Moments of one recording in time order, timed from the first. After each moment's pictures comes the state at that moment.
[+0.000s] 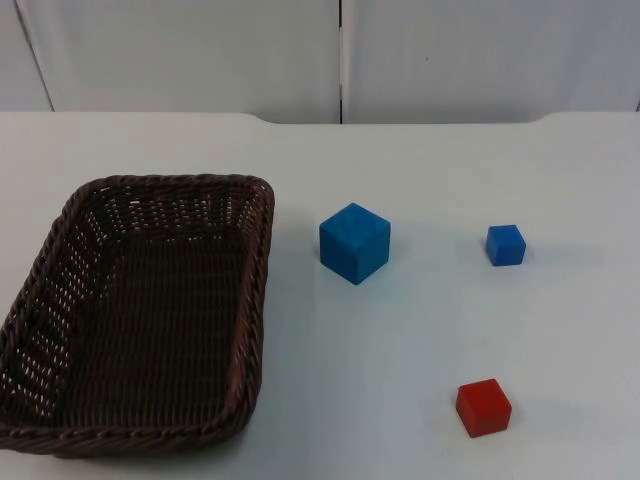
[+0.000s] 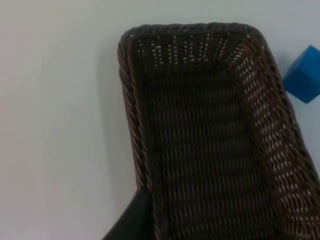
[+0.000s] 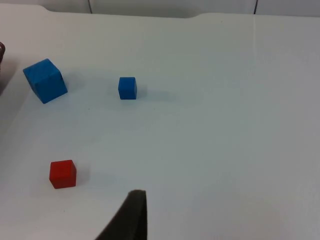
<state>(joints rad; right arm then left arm) 0.15 0.00 -0.51 -0.01 1.08 0.01 0.04 0.91 -0.61 -0.47 0.64 0.37</state>
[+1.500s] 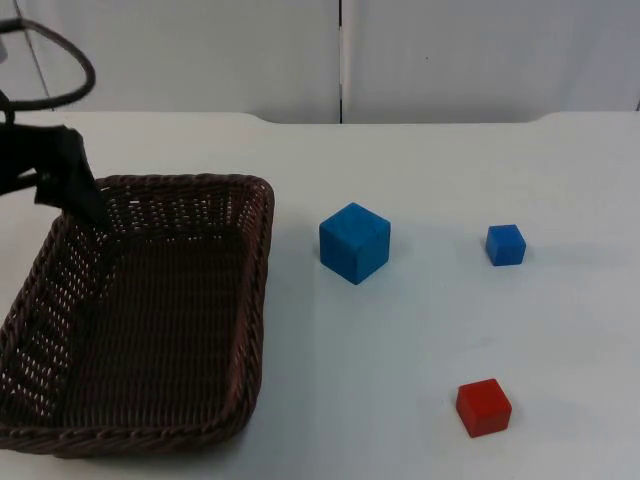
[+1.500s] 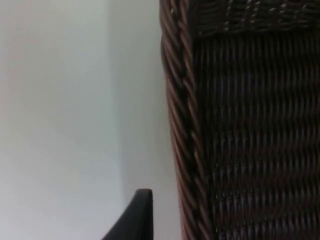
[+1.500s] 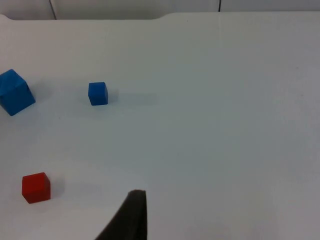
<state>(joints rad) 0.05 0.00 -0.51 -0.01 1.08 0.01 0.04 1.69 -0.91 -0.53 0.54 0.43</state>
